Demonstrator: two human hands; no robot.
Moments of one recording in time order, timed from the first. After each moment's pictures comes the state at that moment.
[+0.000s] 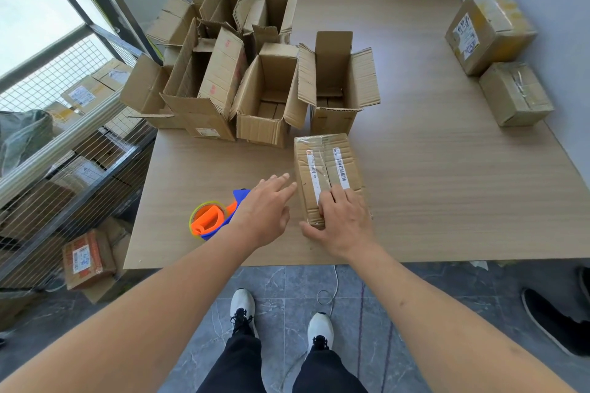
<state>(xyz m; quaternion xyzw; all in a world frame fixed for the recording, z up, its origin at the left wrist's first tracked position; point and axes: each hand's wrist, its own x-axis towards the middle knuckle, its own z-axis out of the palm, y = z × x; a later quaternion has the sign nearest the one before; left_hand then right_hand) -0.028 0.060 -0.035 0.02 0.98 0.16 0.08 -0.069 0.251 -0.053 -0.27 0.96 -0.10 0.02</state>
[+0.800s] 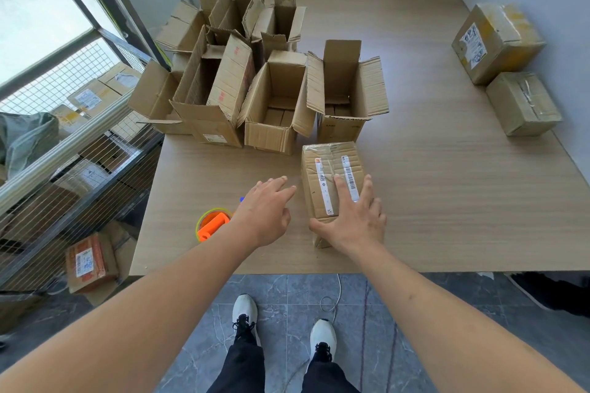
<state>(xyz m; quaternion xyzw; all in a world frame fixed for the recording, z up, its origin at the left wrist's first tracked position) -0.039 0.041 -0.023 -0.01 0.98 0.13 0.13 -0.083 0.233 -0.033 -0.06 0.97 -0.10 0.19</state>
